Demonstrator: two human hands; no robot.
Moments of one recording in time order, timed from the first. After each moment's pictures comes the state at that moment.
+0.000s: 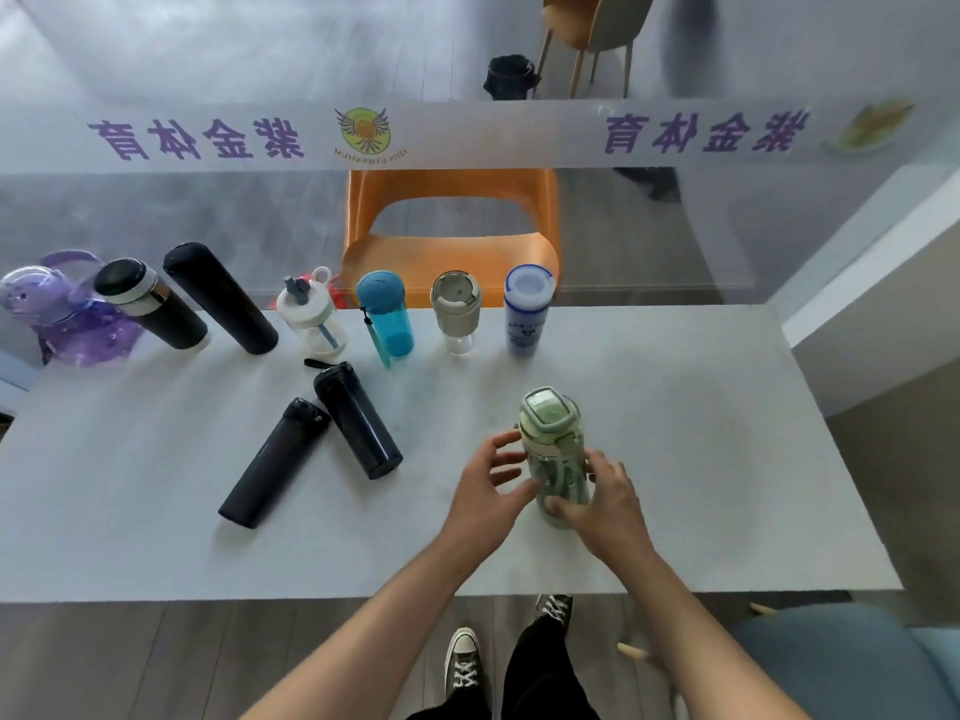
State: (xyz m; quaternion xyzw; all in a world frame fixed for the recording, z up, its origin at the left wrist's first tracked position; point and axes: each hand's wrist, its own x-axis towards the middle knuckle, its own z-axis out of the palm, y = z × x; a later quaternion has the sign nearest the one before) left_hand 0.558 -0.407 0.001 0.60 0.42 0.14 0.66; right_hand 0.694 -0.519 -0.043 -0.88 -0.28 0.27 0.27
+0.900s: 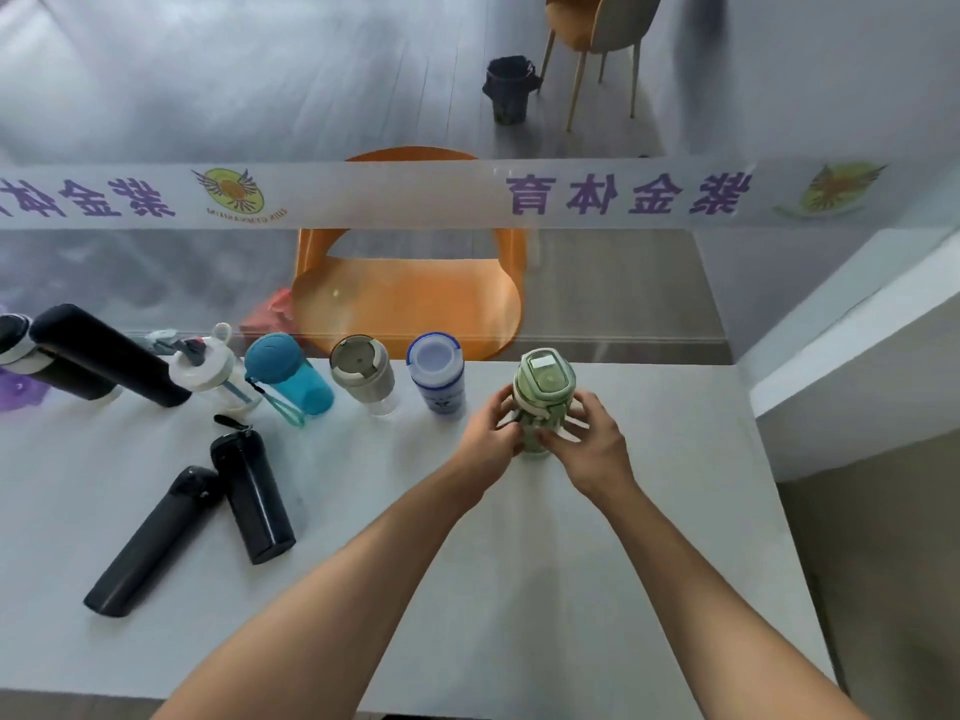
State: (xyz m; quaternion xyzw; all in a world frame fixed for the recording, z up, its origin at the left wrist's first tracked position) left_hand 0.800 -0.346 0.006 0.54 0.42 0.12 0.72; right_hand 0.915 -0.442 -0.008 -0.78 -0.24 0.33 0.47
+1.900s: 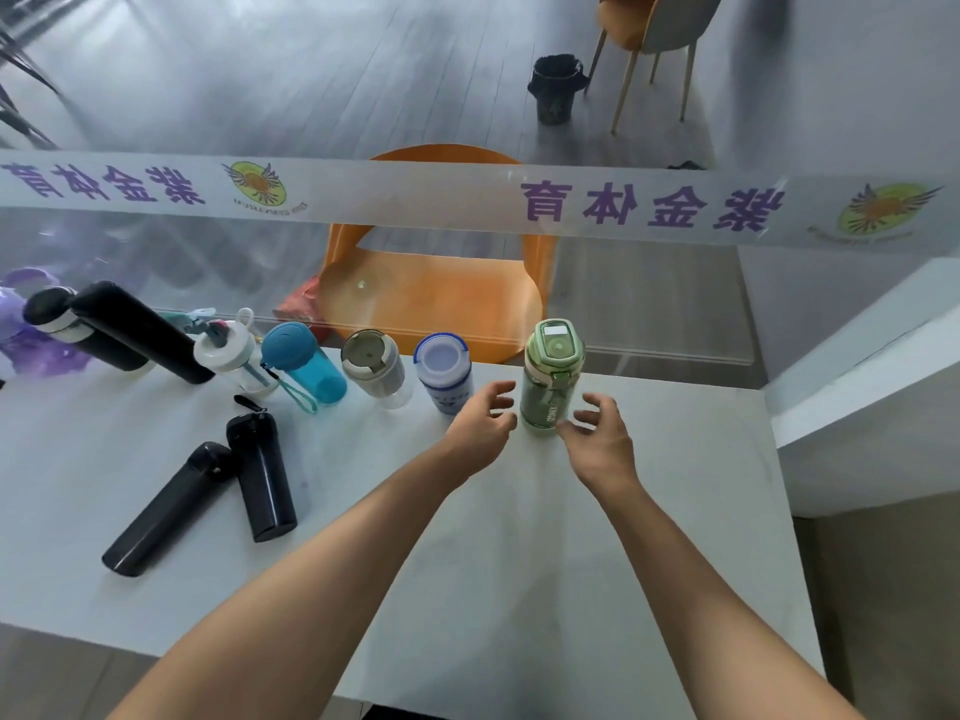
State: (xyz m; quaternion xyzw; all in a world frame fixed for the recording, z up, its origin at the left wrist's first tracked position) left_hand 0.807 -0.324 0.014 0.62 0.50 0.07 0.60; right_hand 0.937 -0.425 -0.007 -0.82 -0.19 0.36 0.40
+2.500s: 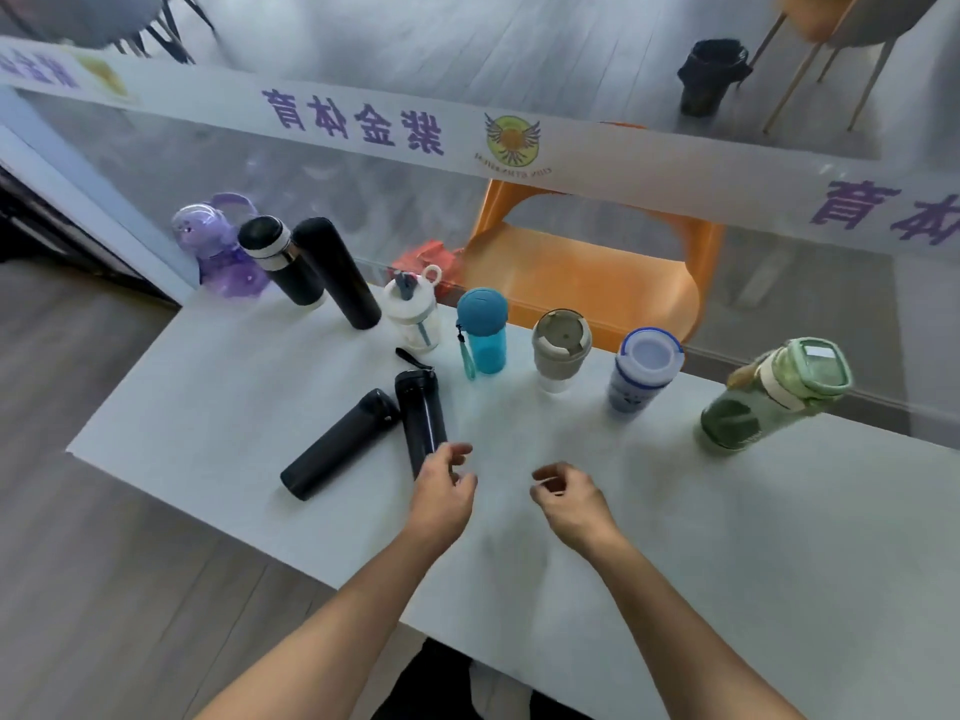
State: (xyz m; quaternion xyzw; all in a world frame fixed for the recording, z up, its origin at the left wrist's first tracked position) left_hand 0.534 -0.302 -0.032 0.55 0.67 0.14 0.48; right_hand 0.705 -0.356 -0.043 -0.77 -0.32 0.50 0.22
